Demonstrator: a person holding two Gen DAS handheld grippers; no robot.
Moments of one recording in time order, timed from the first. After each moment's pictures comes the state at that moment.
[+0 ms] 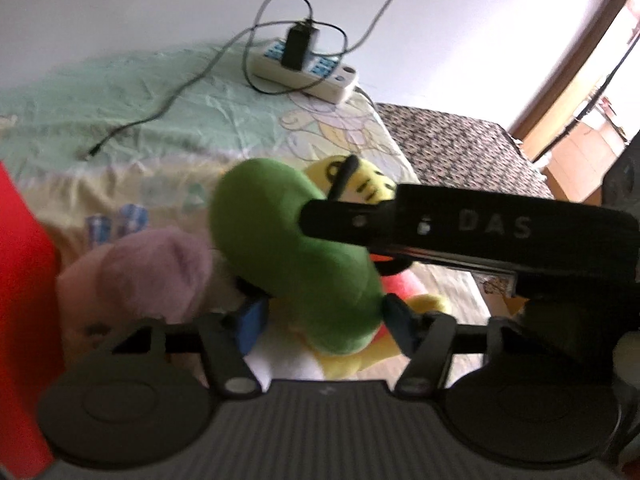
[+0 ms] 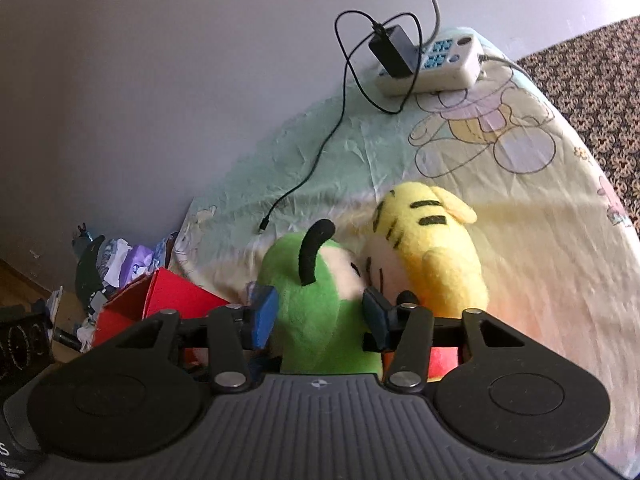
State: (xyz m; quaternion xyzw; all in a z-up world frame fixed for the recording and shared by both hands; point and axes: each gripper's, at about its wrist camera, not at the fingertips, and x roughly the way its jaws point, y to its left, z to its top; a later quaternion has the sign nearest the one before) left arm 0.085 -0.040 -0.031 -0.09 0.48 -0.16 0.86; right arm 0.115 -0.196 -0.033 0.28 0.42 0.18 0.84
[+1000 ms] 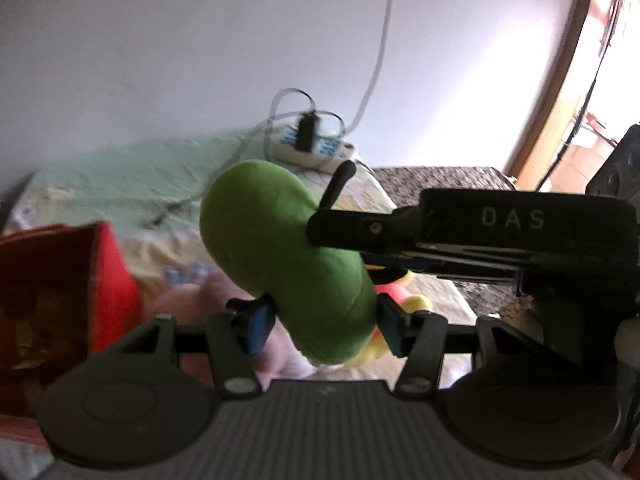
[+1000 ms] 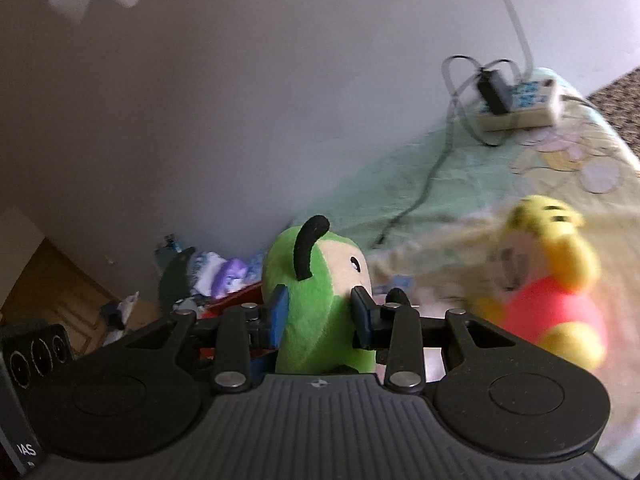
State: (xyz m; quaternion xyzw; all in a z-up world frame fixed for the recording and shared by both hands) left arm -0.006 -0.006 0.045 -0.04 0.36 -0.13 0.92; right arm 0.058 -0.154 0.036 0.31 0.33 0.28 0.85
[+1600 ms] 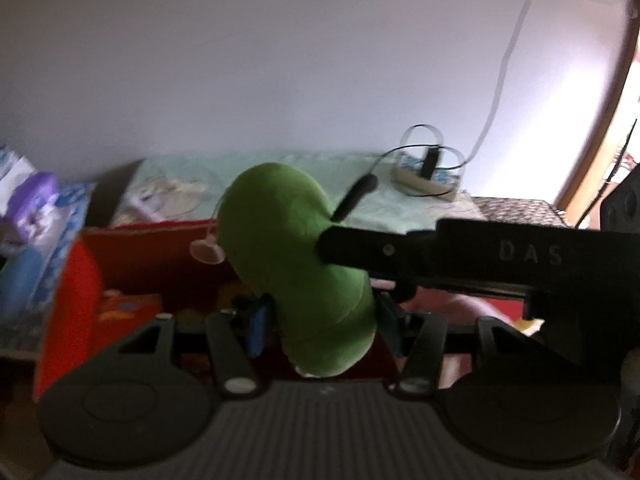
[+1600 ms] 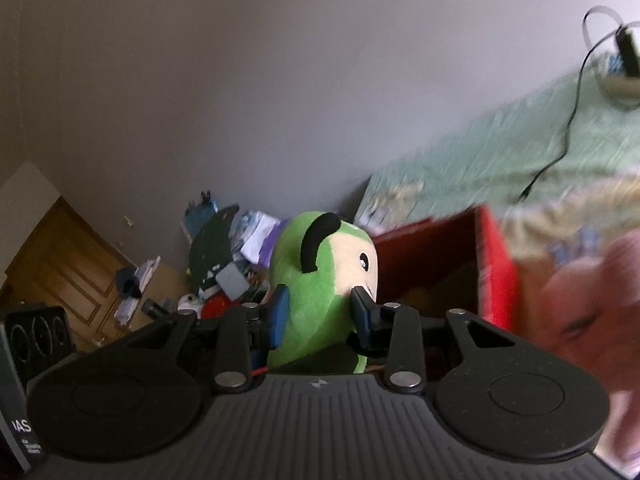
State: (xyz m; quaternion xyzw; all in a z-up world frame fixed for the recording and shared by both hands) left arm -0.038 0.209 0.046 -0.07 0.35 -0.07 0.93; right arm 0.067 0.065 0.027 0.28 0.34 0.33 0.84
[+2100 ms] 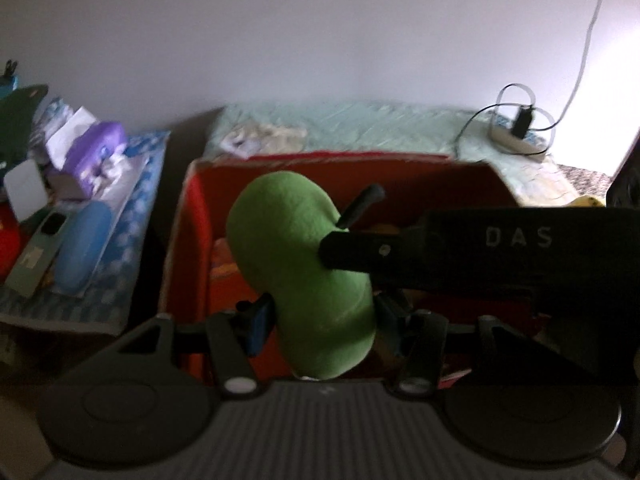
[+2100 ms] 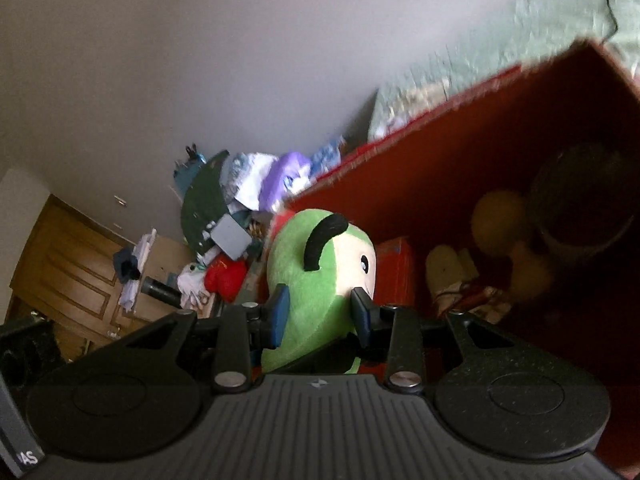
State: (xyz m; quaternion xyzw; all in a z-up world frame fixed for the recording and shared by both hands) left arm -0.029 0.311 0.001 -0.04 0.41 0.00 0.91; right arm 0.084 0.162 -0.022 0.31 0.42 0.33 0.79
